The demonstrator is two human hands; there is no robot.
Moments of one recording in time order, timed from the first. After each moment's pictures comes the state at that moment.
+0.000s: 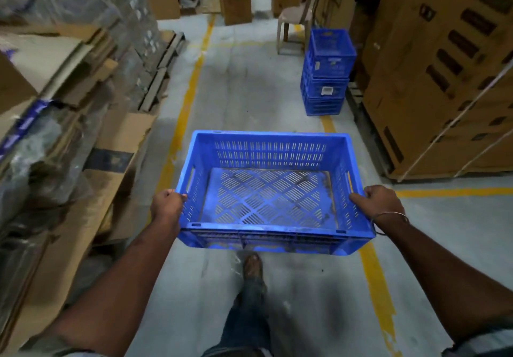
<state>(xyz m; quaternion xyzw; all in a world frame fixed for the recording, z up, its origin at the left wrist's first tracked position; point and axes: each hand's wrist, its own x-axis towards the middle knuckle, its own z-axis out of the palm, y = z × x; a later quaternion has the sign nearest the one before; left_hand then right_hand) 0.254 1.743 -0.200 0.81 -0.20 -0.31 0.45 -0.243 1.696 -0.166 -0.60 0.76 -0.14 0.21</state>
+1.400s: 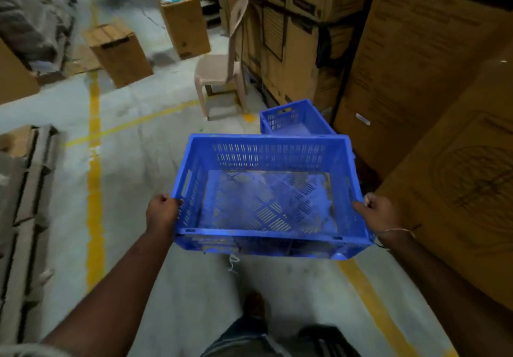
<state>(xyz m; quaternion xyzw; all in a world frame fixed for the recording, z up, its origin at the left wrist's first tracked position) 0.241 0.414 -0.182 0.78 -0.37 -0.36 0.34 -0.227 0.573 -0.182 -0.45 0.81 -0.30 0.22</state>
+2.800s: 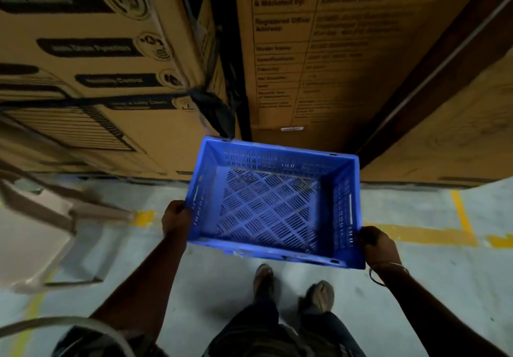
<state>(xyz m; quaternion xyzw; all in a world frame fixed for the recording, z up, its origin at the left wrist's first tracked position) -0.191 -0.330 -0.329 0.49 -0.73 -0.48 -0.01 -0.234 0.170 -0.292 0.14 0.93 -0.29 0.19</state>
